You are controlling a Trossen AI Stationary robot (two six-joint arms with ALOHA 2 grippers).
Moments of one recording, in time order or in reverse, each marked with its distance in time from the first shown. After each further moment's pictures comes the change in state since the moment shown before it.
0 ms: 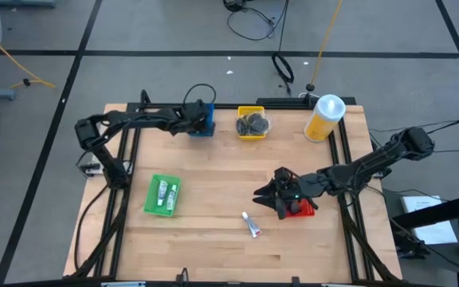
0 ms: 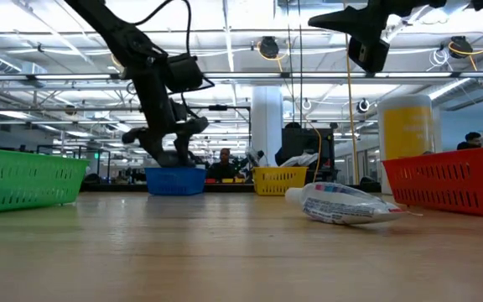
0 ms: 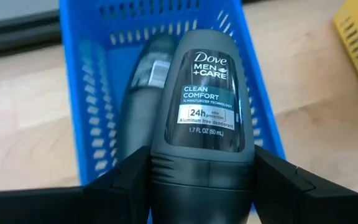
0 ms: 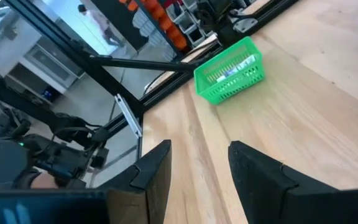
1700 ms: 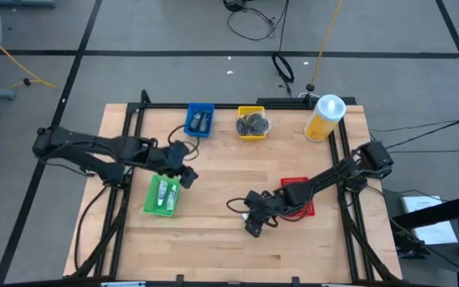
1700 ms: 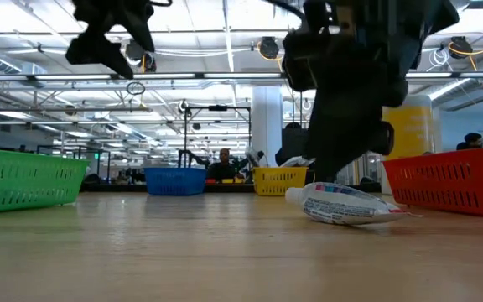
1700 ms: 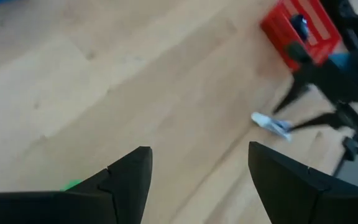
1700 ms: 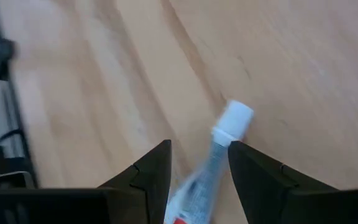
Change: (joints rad) left arm -0.626 -0.488 0.012 -0.351 0.159 -0.287; right arm -0.008 0.527 0.345 -0.482 -0.235 0.169
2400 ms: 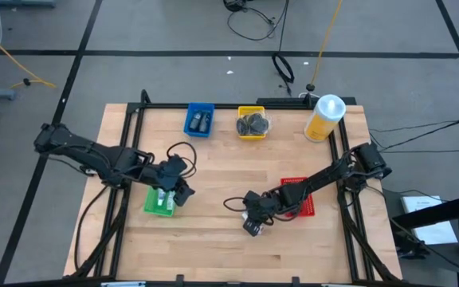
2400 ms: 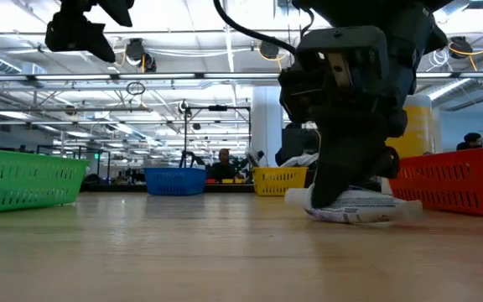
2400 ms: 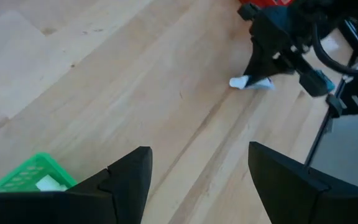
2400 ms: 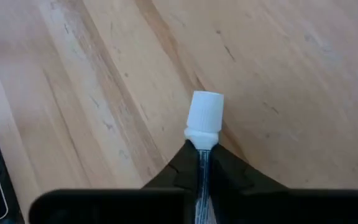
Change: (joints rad) left arm -0.191 0.000 0.000 0.007 -0.045 -0.045; right arm -0.028 0.079 -0.001 0.007 -0.065 0.040
